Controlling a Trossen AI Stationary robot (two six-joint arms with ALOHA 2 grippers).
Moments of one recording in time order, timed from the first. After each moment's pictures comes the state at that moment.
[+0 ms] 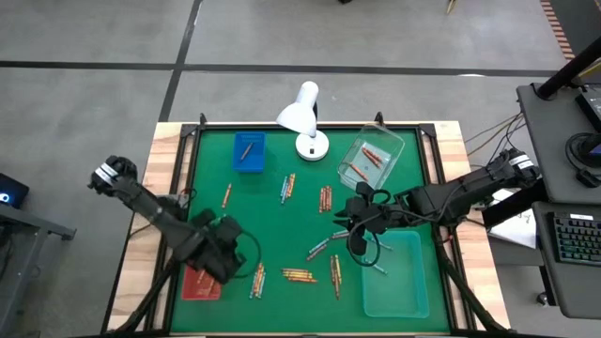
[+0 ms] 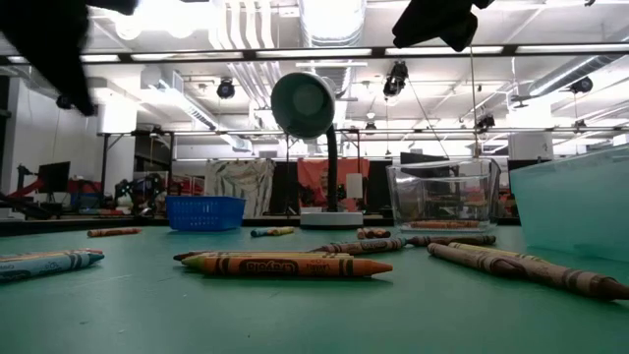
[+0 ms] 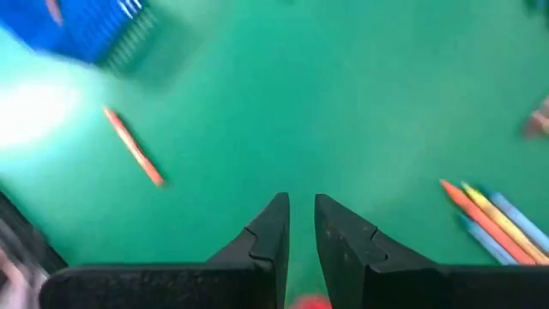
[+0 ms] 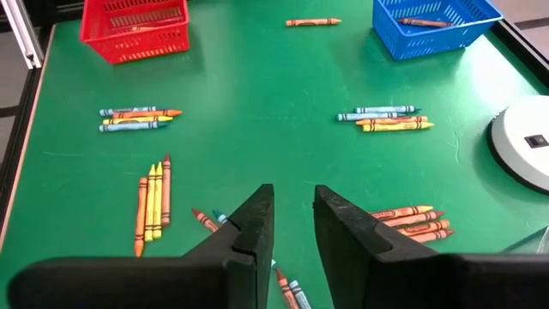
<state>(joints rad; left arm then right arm) -0.64 1.46 1.12 -1.23 -0.49 -1.28 0.32 1.35 1.08 -0.46 0.36 0.40</state>
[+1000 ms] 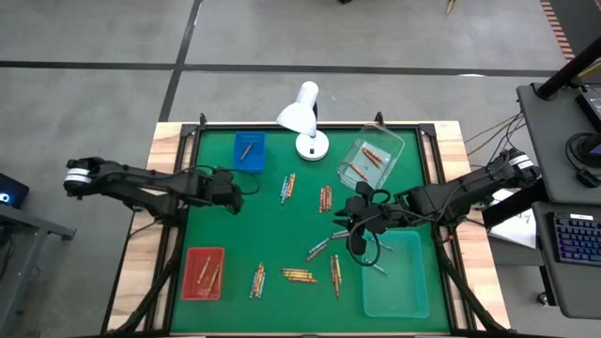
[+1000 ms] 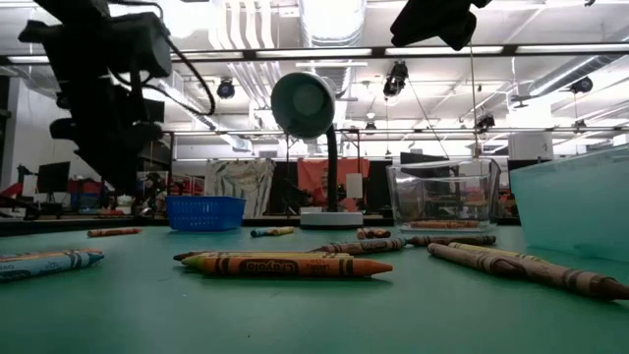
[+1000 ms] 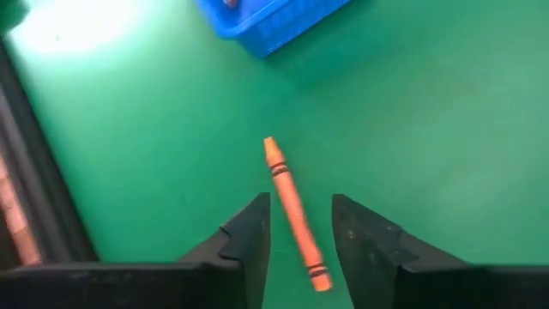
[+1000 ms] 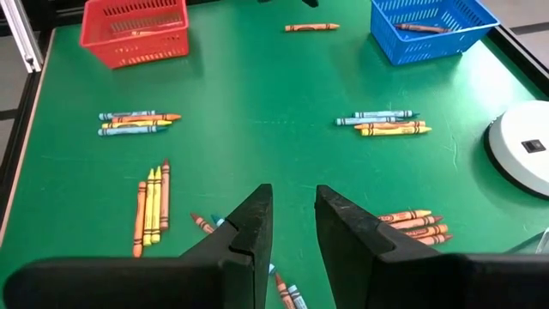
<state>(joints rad) 0.02 1.13 0.61 -0.88 -0.48 -0.92 0.32 1.35 1.08 -0.45 0.37 0.39</state>
